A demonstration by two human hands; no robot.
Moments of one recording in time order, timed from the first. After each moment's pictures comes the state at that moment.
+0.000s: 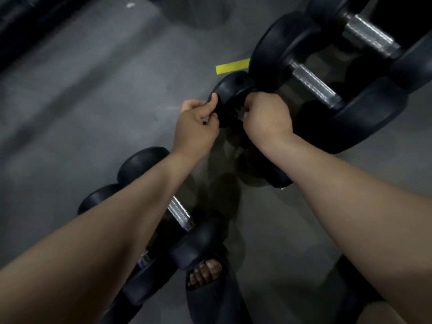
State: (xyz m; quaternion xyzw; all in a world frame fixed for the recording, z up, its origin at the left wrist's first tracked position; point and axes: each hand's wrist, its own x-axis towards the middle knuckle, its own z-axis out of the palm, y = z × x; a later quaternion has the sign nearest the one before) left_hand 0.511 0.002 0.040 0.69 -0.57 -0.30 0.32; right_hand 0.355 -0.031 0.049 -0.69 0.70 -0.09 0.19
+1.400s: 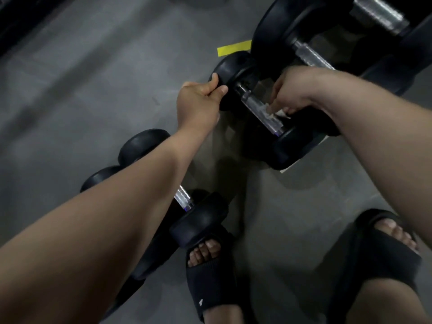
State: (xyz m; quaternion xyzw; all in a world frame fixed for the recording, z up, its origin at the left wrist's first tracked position) left_hand 0.497 -0.009 0.037 0.73 -0.47 -0.33 0.36; right_hand 0.296 -0.062 0.080 -0.67 0.61 0.19 0.36
